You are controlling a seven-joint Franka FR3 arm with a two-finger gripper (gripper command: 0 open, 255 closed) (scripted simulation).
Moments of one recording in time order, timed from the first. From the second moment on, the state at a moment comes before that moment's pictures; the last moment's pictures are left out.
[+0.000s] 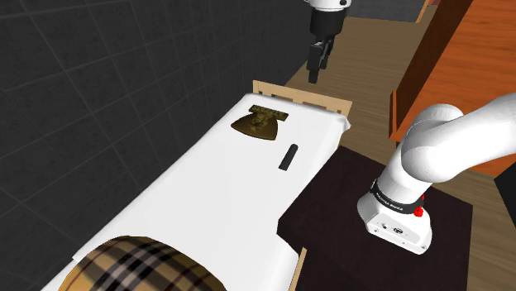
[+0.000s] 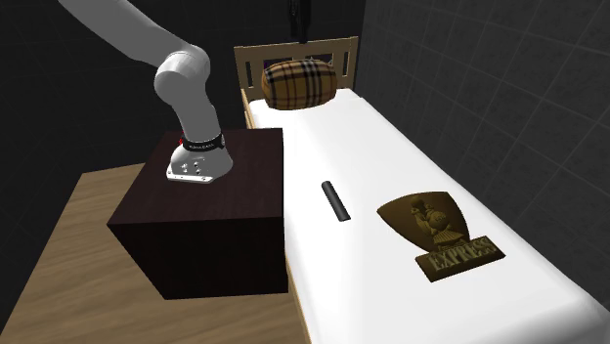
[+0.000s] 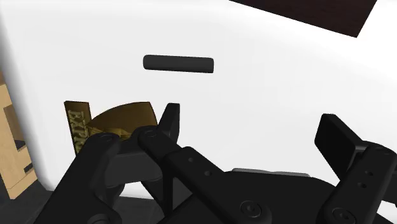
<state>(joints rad) 0.02 -0.76 0.07 -2.40 -0.03 1.64 -0.14</state>
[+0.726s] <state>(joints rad) 0.07 -0.71 -0.12 -2.63 -0.13 1.91 -0.54</state>
